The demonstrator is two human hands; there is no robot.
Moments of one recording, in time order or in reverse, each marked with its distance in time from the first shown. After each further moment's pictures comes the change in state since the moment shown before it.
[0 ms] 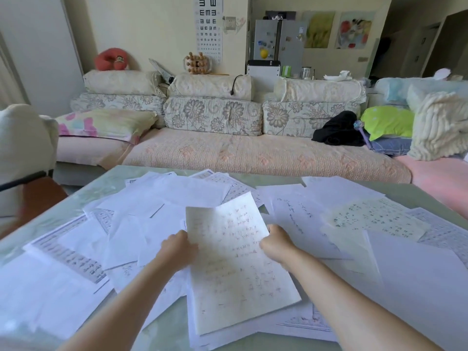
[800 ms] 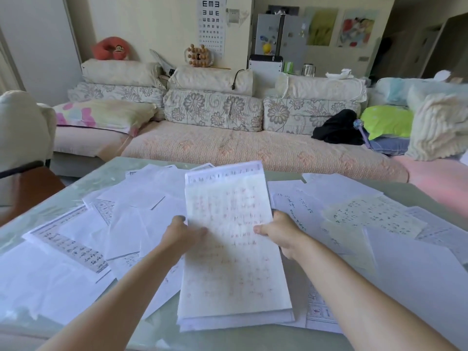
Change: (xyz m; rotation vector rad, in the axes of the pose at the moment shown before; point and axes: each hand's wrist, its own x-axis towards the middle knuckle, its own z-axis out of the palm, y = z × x) left_hand -0.002 0.002 -0.004 -0.595 0.037 -0.063; right_hand -0.002 -0.012 -0.007 0.362 -0.066 -0.074
